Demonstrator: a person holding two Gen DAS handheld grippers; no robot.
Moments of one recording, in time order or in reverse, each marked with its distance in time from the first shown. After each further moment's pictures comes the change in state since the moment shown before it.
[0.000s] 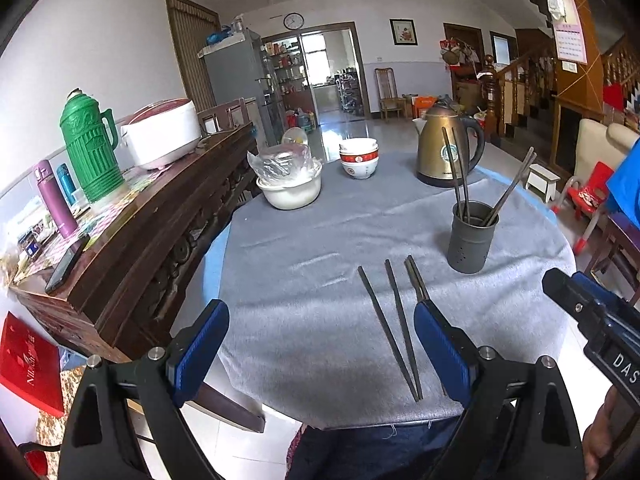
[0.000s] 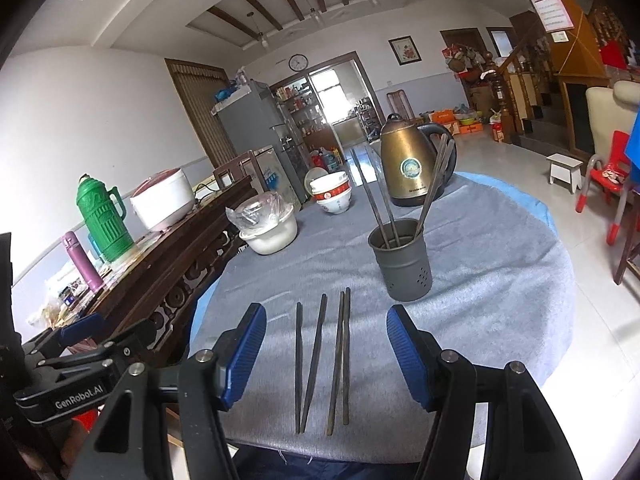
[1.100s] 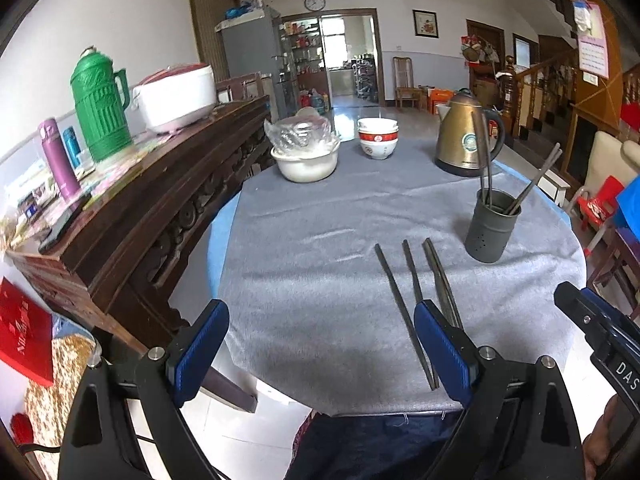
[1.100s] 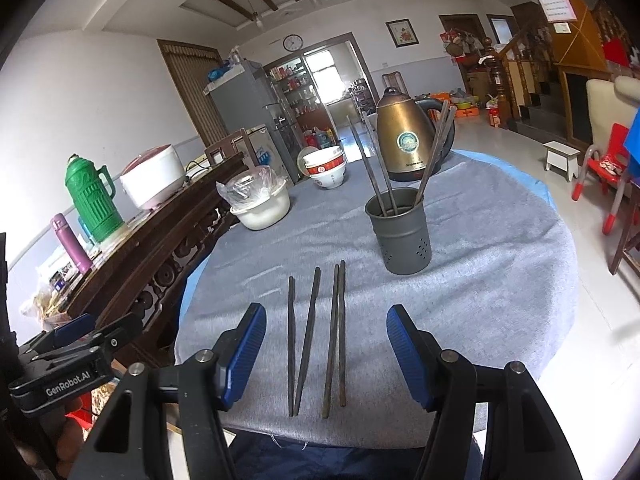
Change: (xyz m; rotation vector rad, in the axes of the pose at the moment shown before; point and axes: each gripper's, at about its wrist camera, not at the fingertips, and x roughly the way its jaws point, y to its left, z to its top) left arm 0.023 0.028 -0.021 -0.092 0.072 0.008; right arm 0.020 0.003 -0.018 -0.008 0.069 -0.040
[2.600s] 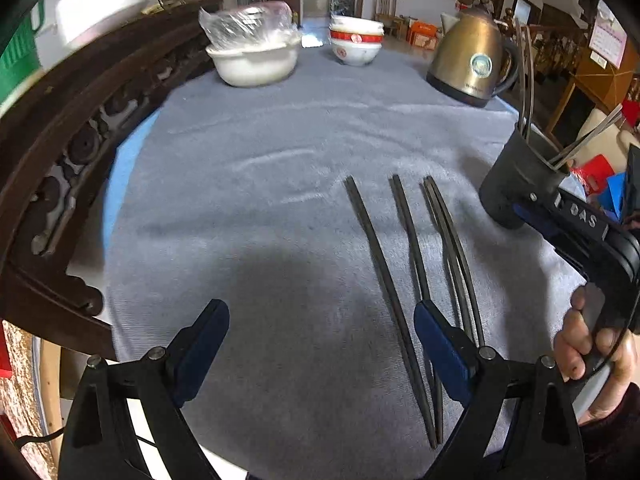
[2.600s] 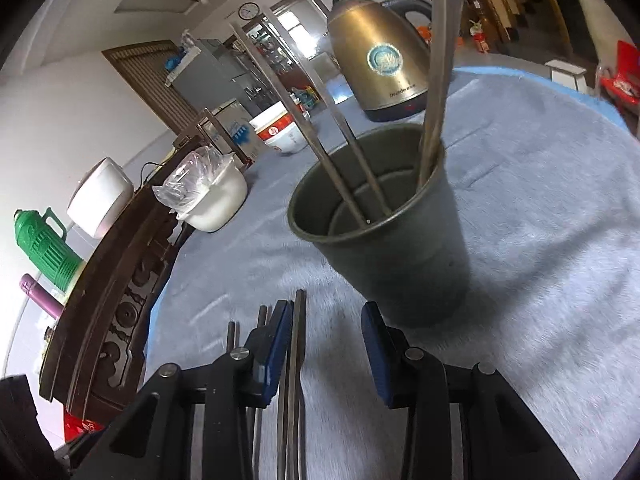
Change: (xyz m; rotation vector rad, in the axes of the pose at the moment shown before) left arm 0.164 -0.030 0.000 -0.024 0.336 -0.180; right arm 0.207 -0.081 0.040 0.235 0.177 0.074
